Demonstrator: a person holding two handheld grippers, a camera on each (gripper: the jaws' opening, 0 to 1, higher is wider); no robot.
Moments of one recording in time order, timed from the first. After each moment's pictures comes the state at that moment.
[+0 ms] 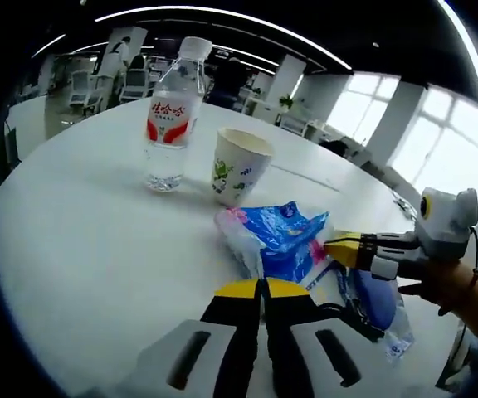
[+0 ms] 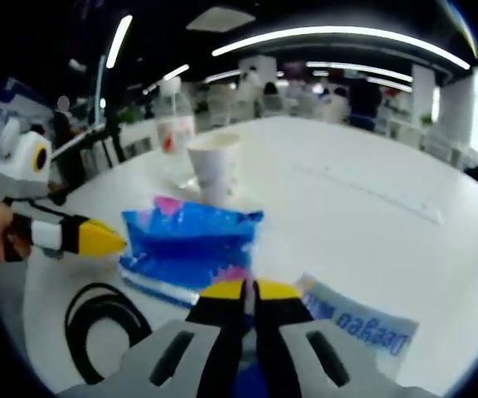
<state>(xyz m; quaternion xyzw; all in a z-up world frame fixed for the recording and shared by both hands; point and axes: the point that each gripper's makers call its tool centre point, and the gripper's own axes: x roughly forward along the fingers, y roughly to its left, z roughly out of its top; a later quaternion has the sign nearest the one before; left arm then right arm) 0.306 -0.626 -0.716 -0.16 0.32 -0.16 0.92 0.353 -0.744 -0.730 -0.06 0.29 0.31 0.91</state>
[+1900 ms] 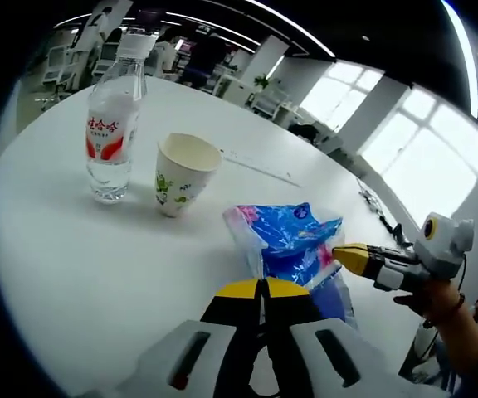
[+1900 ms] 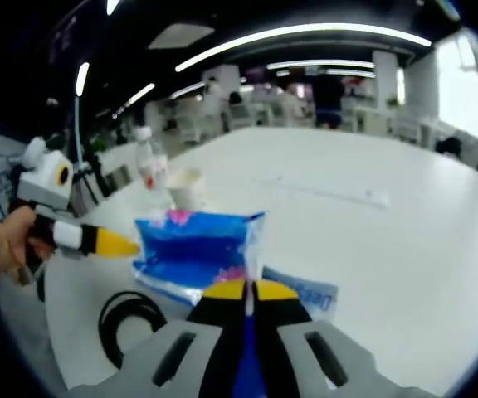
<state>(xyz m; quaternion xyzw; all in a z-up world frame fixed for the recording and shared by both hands) 0.314 -0.678 -0.676 -0.19 0.36 -0.26 0.87 0.327 -0.808 -0.676 0.02 0.29 0.23 0.93</state>
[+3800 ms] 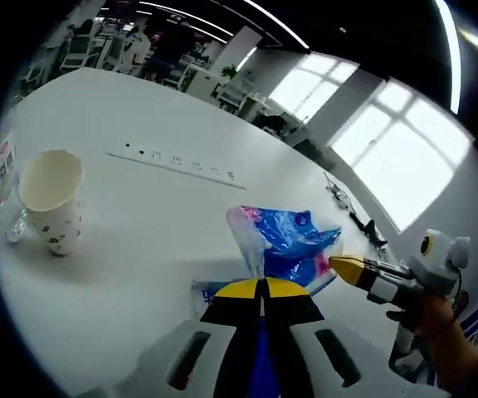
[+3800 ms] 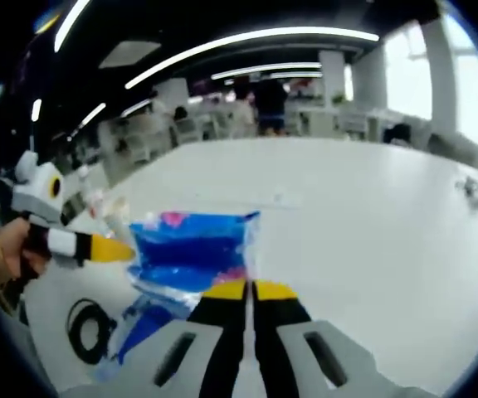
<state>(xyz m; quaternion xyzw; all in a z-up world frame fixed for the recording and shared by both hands) 0.349 -0.802 -0.660 -0.20 0.37 -0.34 0.84 0.335 -0.930 -0.656 0.03 0.28 0.10 0.95</state>
